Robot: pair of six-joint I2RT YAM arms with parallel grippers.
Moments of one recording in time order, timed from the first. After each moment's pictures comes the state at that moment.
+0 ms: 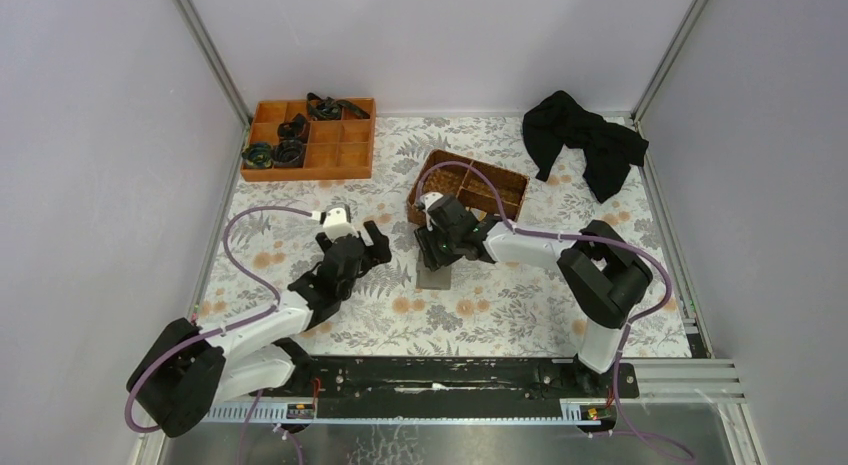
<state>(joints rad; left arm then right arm) -0.66 1.10 0.37 0.25 -0.49 -0.63 0.81 1.80 1.08 -0.21 -0.04 0.26</state>
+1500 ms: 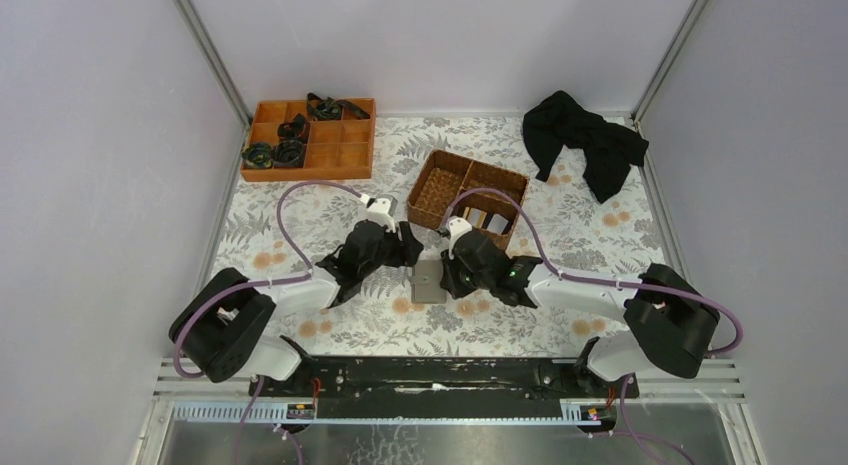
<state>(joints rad) -0.64 1.40 0.47 0.48 -0.02 -0.47 0.93 1.43 0.71 -0.04 0.00 0.42</state>
